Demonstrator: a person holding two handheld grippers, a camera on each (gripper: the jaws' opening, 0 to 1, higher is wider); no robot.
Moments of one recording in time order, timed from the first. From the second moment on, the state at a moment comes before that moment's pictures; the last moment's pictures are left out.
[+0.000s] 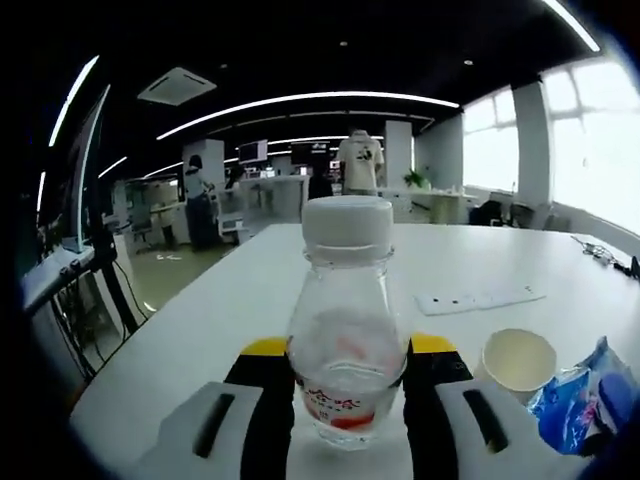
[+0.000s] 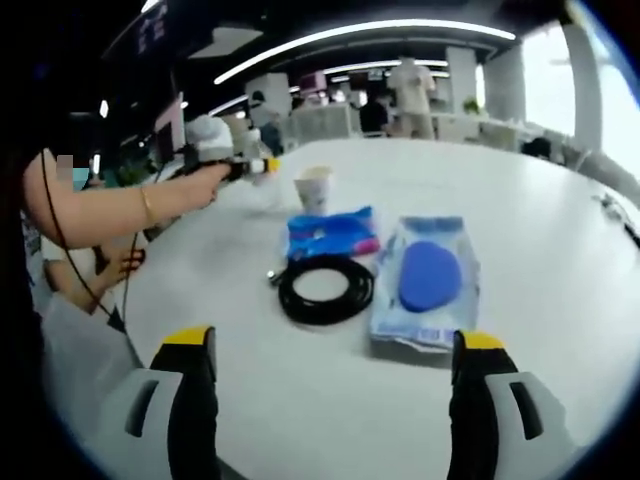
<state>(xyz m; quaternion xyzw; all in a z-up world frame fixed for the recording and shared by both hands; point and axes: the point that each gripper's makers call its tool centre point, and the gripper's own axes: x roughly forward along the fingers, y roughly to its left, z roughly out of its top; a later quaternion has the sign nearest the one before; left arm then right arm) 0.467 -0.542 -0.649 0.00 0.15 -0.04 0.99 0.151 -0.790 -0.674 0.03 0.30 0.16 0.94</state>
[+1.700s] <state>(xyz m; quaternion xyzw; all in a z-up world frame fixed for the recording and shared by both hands) 0.456 -0.548 -0.637 0.04 0.08 -0.08 0.99 0.149 -0.788 -0.689 0.03 0.32 0.17 0.93</state>
